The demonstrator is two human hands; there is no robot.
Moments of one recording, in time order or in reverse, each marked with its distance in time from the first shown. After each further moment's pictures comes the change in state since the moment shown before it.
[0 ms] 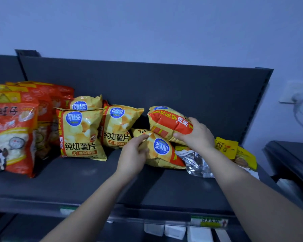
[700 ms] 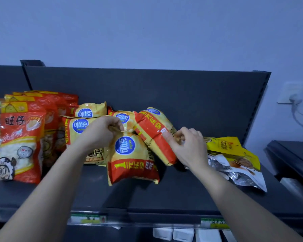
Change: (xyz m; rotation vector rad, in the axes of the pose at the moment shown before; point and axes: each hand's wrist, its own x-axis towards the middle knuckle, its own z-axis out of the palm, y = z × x) left_hand 0.049 0.011 -0.129 0.224 -0.126 -0.043; right_hand -0.052 -0.034 0.020 0.117 0.216 -0.190
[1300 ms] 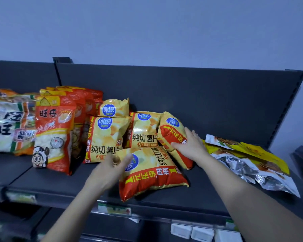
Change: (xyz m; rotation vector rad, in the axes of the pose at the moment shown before) left_hand -0.088 -0.079 0.029 -0.048 -0.020 -0.416; right_hand 0.021 -0.026 0.050 0.011 -0.497 0.205
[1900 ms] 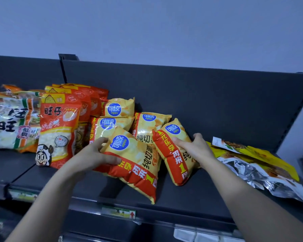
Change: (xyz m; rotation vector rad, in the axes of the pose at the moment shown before) left_hand 0.028 -0.007 -0.065 -0.426 -0.200 -0.016; right_hand -0.001 -0.013 0.002 0.211 0.023 0.169
